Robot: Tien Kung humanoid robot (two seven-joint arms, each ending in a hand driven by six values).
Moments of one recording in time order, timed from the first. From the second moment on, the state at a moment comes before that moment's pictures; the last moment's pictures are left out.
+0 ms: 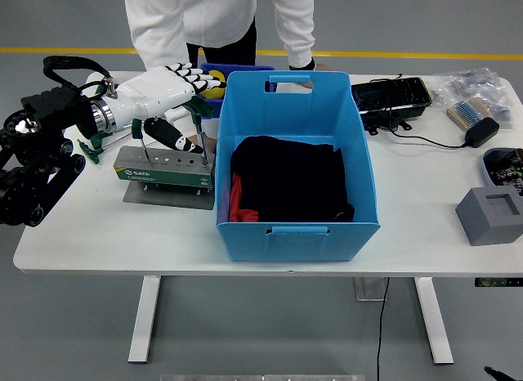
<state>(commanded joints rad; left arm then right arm) -0.84 0.34 -0.90 -0.87 2.27 0.00 -0.48 0.22 -0.22 0.51 0.23 -0.59 -0.19 -0.16</state>
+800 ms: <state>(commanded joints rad) -0.98 0.25 -0.82 -0.59 2.25 0.06 -0.47 0.22 -0.22 0.52 0.23 -0.61 -0.19 -0.17</state>
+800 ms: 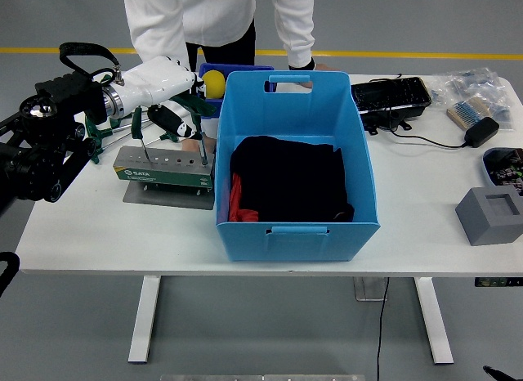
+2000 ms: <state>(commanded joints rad) -1.01 0.20 -0.78 -0.52 2.24 0.05 -0.40 0.24 -0.23 0.51 0.23 -0.61 -0.18 -0.17</state>
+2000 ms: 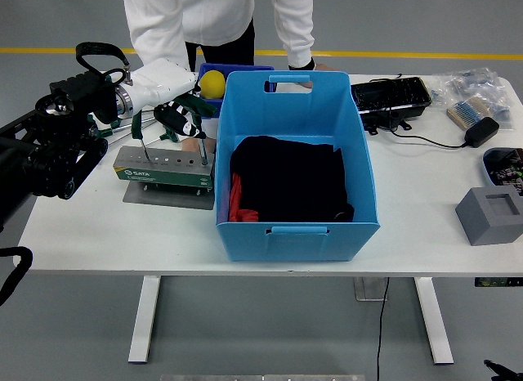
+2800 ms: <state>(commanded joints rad) -1.02 0.20 -0.78 -0.53 2.16 0.02 -0.39 0.23 -0.23 0.52 0.23 -0.62 -0.18 -0.17</state>
